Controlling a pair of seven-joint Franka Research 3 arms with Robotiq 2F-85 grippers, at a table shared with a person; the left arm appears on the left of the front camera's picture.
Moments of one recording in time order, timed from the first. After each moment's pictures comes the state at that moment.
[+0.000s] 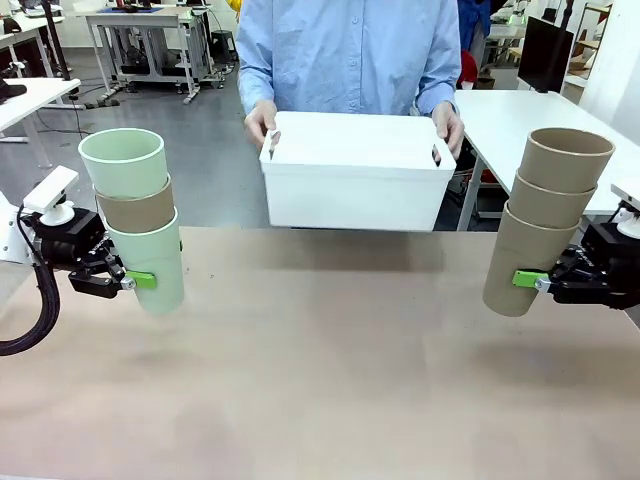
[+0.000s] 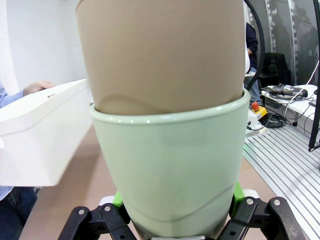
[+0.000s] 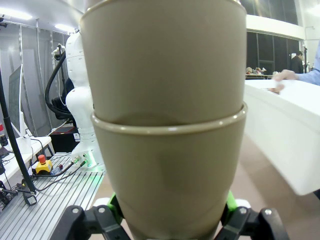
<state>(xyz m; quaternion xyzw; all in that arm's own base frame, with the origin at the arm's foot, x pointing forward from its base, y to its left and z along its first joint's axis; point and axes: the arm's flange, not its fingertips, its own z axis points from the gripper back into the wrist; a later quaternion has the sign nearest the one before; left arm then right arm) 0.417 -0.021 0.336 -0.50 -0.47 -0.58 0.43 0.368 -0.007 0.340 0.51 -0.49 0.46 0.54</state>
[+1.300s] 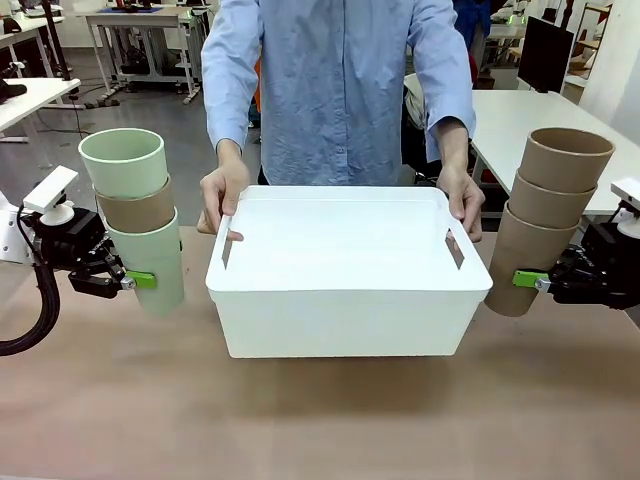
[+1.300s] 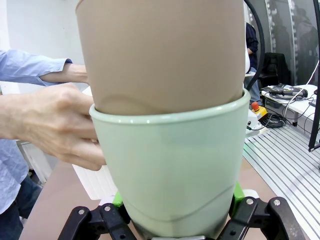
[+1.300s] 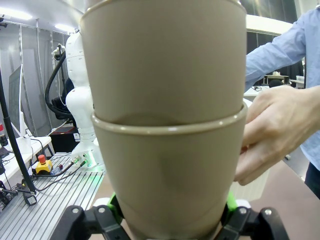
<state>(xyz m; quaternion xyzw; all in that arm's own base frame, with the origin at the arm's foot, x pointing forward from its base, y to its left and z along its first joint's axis) 0.417 -0.021 0.336 -0.50 -0.47 -0.58 0.43 0.368 -0.007 0.340 0.51 -0.49 0.46 0.54</state>
